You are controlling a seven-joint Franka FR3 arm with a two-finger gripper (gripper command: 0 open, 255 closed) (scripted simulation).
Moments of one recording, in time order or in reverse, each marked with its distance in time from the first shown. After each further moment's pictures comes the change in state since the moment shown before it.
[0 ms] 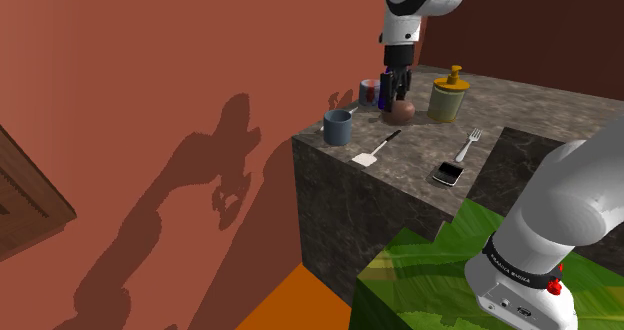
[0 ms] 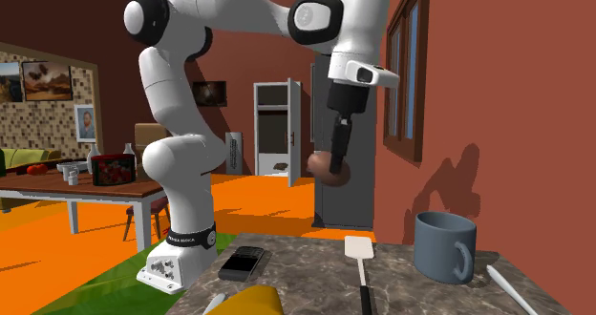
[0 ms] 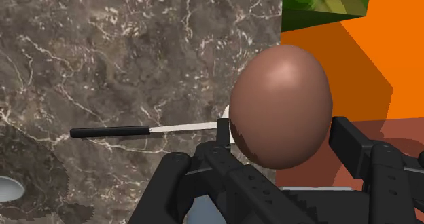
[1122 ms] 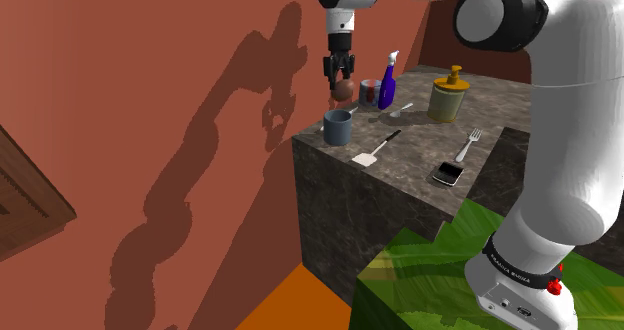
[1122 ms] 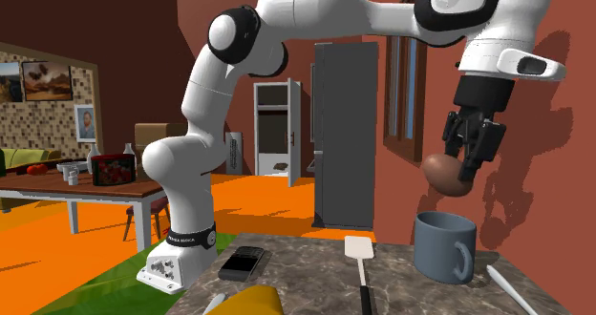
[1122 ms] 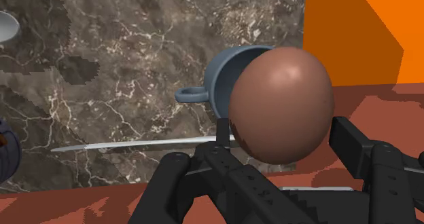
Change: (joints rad) arm -0.011 0.725 -0.004 0.881 0.111 -0.169 -0.017
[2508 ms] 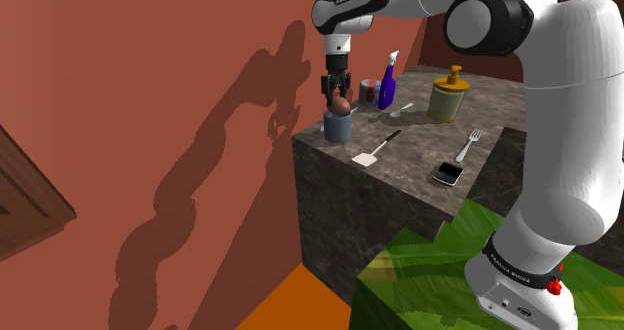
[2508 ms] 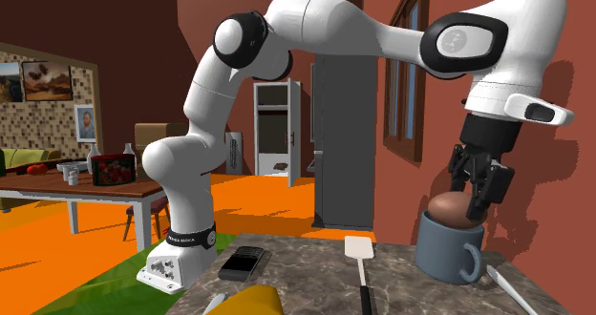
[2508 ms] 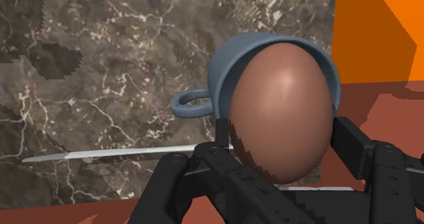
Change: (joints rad) arm 0.002 0.049 0.002 -0.091 0.009 0.147 -0.020
